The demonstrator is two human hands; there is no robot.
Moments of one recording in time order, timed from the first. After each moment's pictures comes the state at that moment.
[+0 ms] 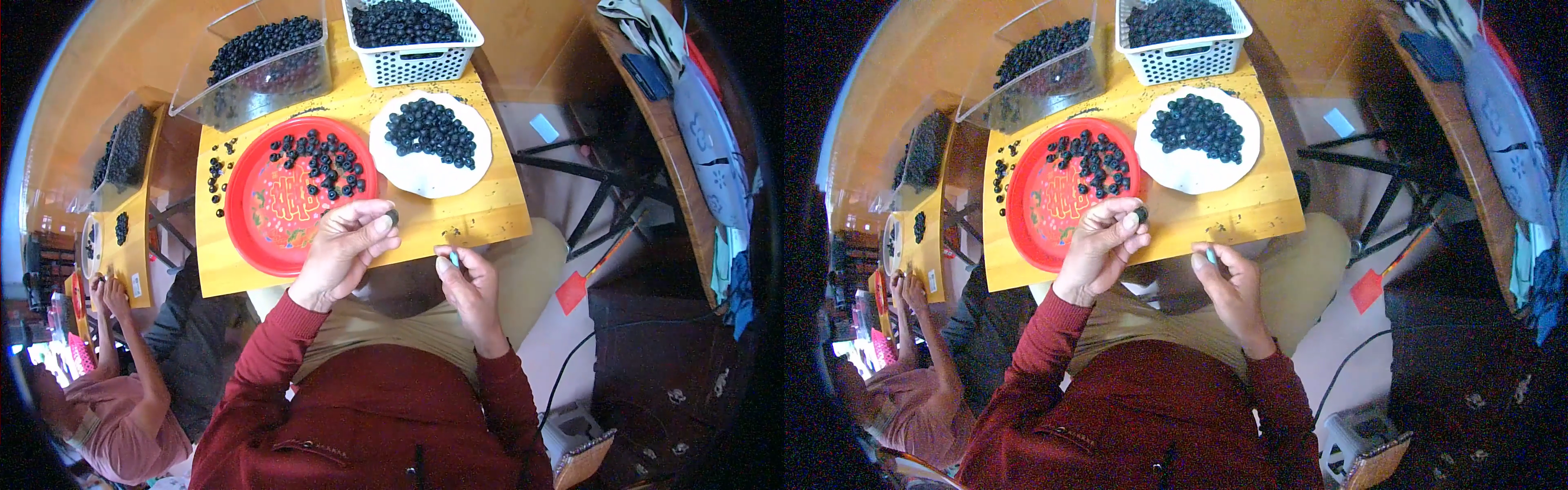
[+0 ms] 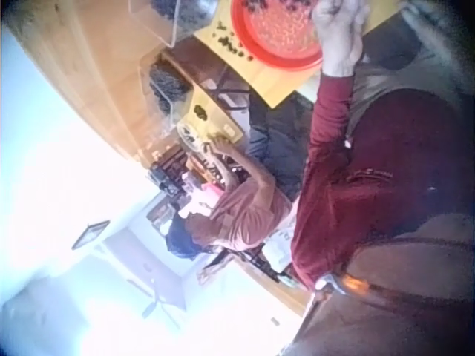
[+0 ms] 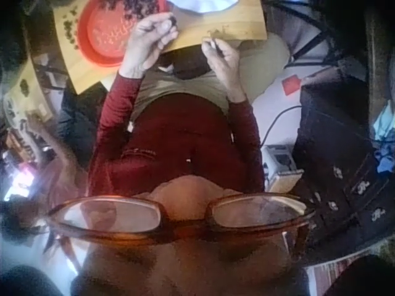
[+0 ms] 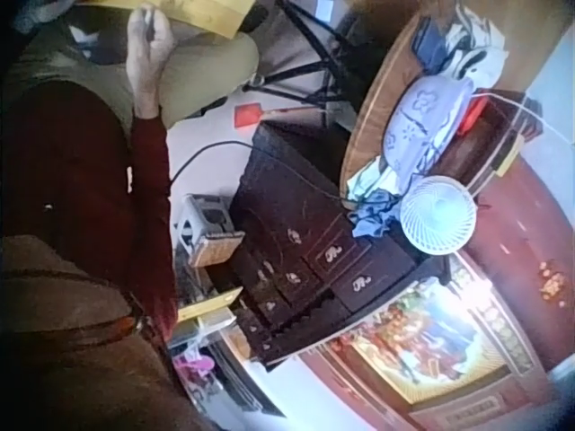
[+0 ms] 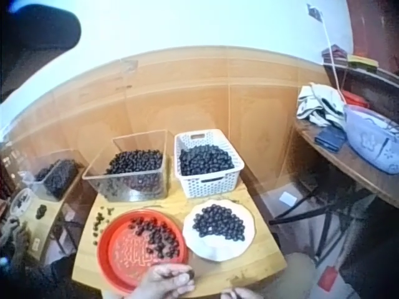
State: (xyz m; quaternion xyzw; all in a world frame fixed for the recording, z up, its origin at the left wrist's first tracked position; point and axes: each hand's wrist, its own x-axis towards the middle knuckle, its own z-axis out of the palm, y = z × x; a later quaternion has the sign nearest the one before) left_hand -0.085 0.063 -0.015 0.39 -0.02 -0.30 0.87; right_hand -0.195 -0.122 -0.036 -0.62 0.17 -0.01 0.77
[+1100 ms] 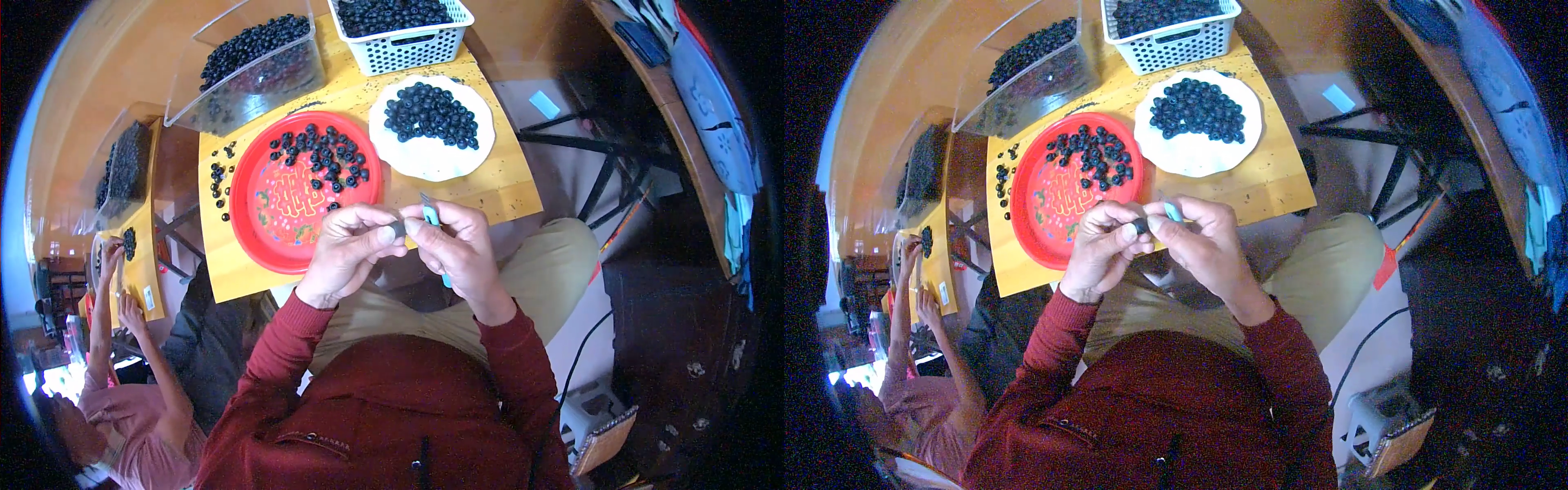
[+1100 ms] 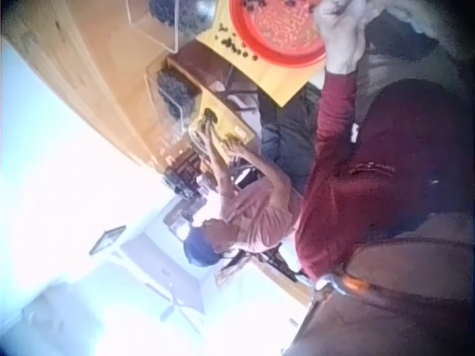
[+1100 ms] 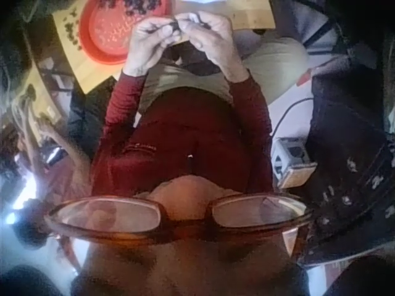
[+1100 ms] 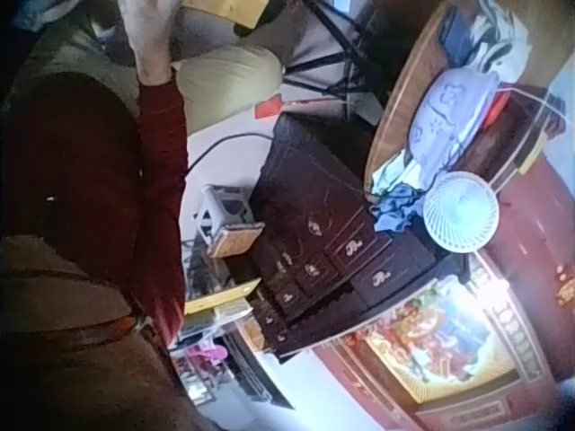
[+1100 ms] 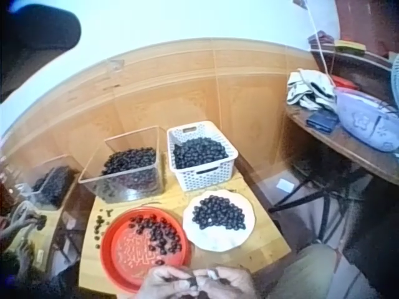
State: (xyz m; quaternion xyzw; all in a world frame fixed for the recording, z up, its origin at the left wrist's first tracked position) left_hand -0.087 0.077 -0.023 0.36 -0.13 -0.32 0.87; right_hand -0.150 -0.101 -0.003 -0.52 0.04 0.03 0.85
